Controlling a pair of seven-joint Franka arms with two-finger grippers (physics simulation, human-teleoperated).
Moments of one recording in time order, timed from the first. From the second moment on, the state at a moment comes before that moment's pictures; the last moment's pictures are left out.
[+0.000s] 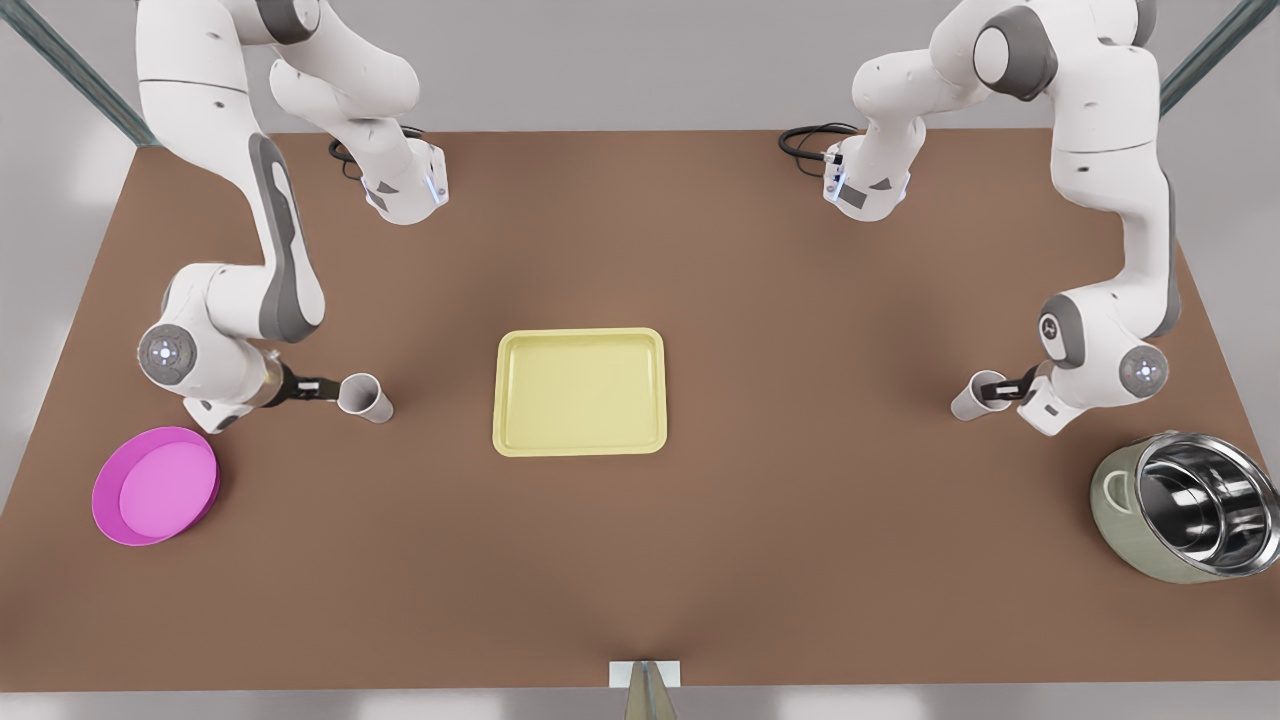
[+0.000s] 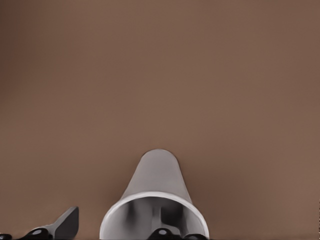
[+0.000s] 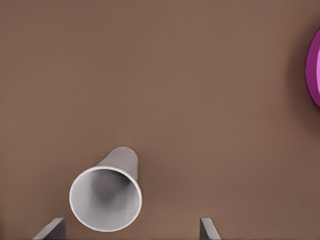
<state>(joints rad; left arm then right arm) 0.15 0.40 0.12 -2.02 0.02 2.17 0.18 0.00 0.23 -0.05 -1.98 -0.01 2.02 -0.03</state>
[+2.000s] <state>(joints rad) -0.40 0.87 -0.39 -1.33 0.01 2.18 -0.86 0.29 0.35 0.26 -2.06 0.01 2.44 -0.08</state>
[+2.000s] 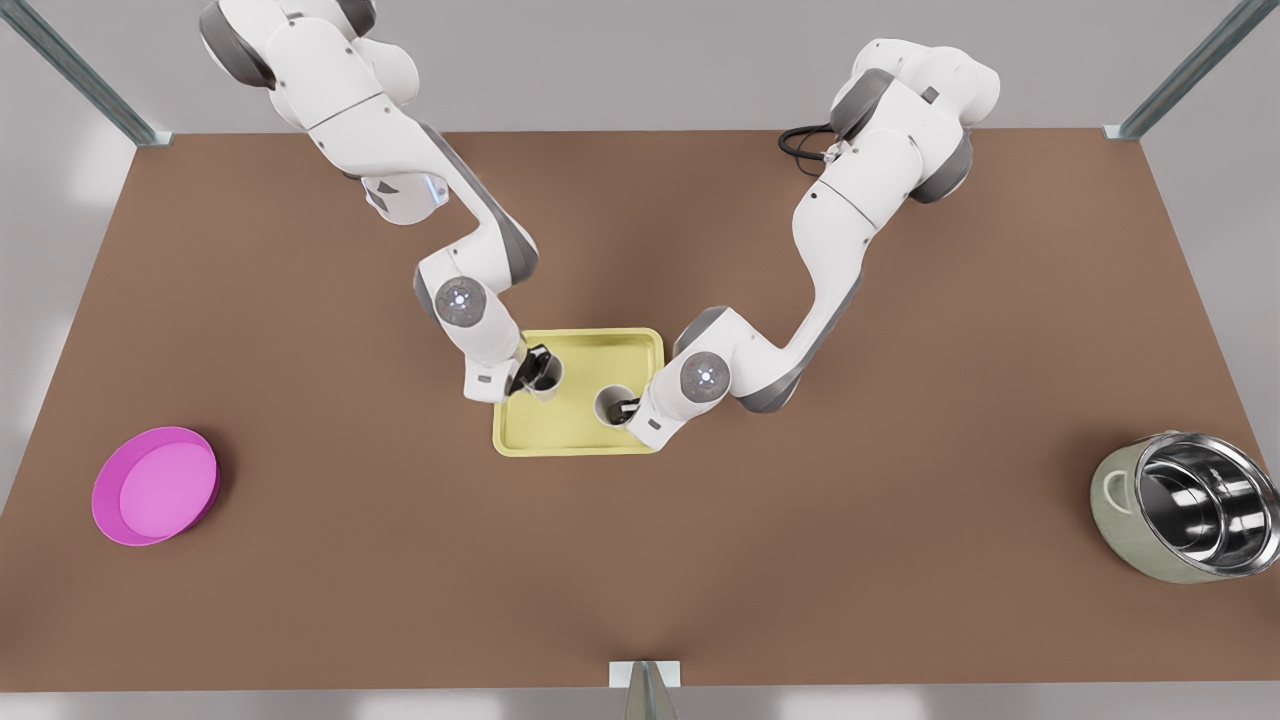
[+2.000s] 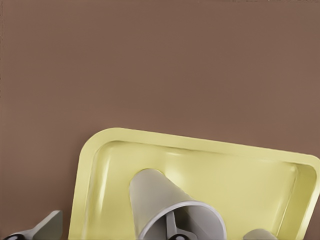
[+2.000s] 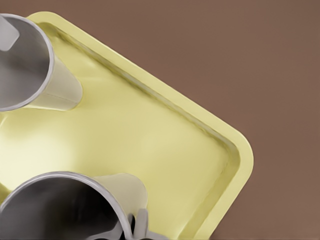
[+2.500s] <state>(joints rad) -0.09 0.30 -0.22 -1.30 0.12 1.51 -0.74 0.28 0.44 0.26 -2.01 -0.05 2.47 -0.01</state>
